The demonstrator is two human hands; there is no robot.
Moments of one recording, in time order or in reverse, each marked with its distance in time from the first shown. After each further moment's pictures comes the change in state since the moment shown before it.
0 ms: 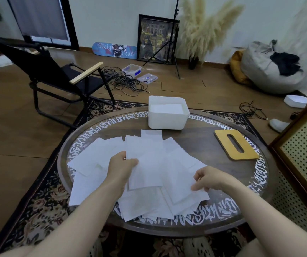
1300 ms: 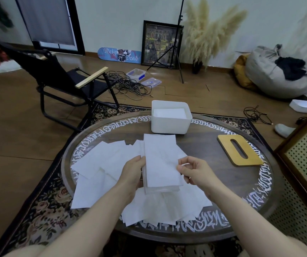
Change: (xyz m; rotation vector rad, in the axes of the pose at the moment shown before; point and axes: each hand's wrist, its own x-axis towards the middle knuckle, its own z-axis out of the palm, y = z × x) left_hand -0.001 -0.002 0.021 -0.164 -0.176 -0.072; right_hand -0.014 -0.041 0.026 0.651 0.204 -0.362
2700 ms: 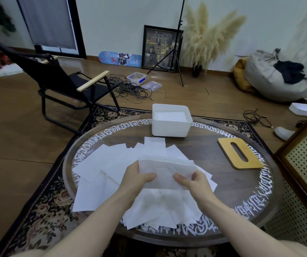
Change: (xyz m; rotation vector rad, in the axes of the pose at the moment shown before) left_hand 0.002 -0.012 -0.007 0.103 -0.037 0.168; right_hand -0.002 0.031 0.018 0.308 0.105 -0.049
